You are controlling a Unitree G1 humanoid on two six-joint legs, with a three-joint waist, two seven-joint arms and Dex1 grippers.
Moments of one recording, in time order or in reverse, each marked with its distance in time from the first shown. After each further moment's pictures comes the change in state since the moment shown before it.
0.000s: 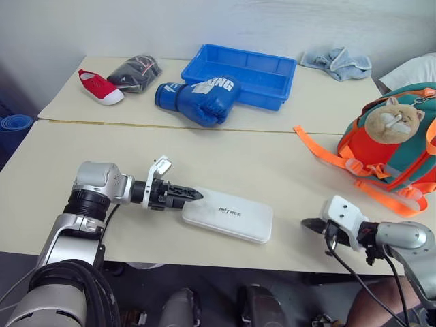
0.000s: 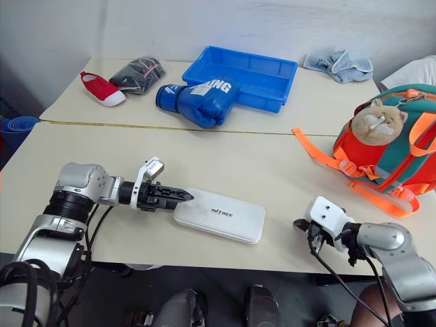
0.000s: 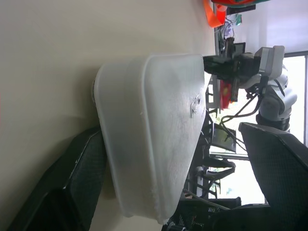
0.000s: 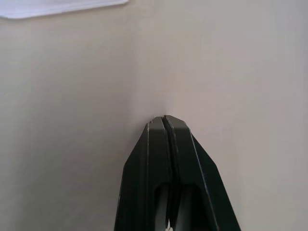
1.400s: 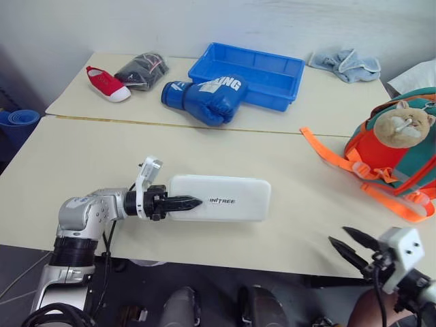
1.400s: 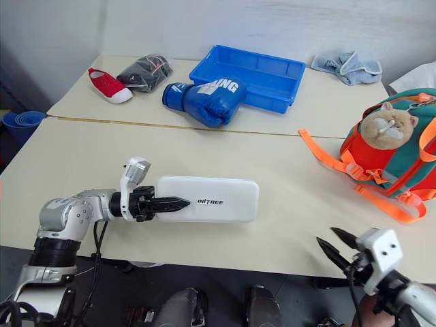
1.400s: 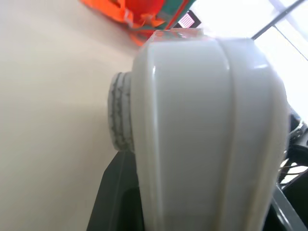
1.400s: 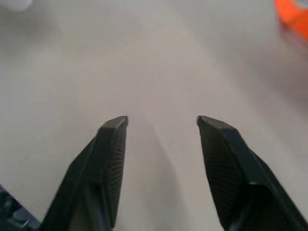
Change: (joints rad) left arm 0.412 -0.043 0.239 -0.537 -0.155 -0.570 -0.034; right arm 0.462 0.436 -0.512 -0.093 0.232 -0.269 -0.162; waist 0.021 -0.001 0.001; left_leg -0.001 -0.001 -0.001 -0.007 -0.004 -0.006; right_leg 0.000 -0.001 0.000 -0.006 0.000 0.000
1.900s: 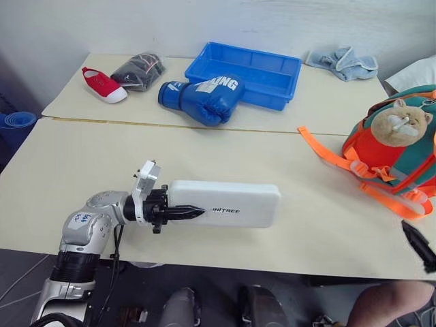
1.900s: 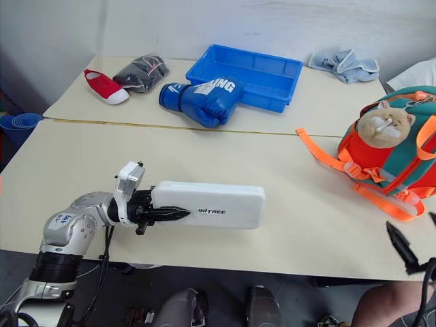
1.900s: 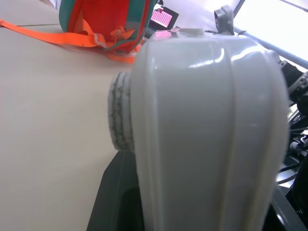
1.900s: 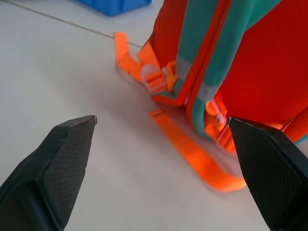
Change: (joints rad) left arm 0.071 0.013 -0.044 -0.041 0.040 -0.273 -0.077; right arm -0.151 -0.151 -0.252 0.287 0.114 -0.113 -0.010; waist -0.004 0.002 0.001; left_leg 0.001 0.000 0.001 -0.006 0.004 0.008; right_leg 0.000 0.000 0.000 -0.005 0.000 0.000
